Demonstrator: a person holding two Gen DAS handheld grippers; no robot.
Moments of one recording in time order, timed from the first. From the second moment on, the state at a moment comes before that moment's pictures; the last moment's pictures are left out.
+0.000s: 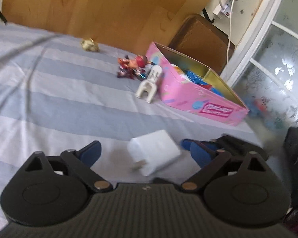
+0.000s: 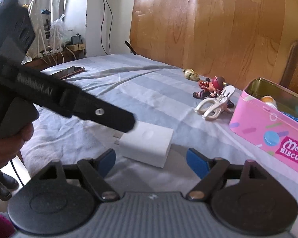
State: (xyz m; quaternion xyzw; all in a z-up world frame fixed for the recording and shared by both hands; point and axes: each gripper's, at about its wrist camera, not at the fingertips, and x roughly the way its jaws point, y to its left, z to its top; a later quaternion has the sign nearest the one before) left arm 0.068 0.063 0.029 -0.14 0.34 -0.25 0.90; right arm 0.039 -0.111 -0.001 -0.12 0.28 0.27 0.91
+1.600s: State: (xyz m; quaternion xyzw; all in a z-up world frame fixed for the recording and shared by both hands) left arm 0.153 0.010 0.066 -0.08 0.27 -0.18 0.94; right arm 0.145 -0.252 0.045 0.04 0.13 0.03 0.99
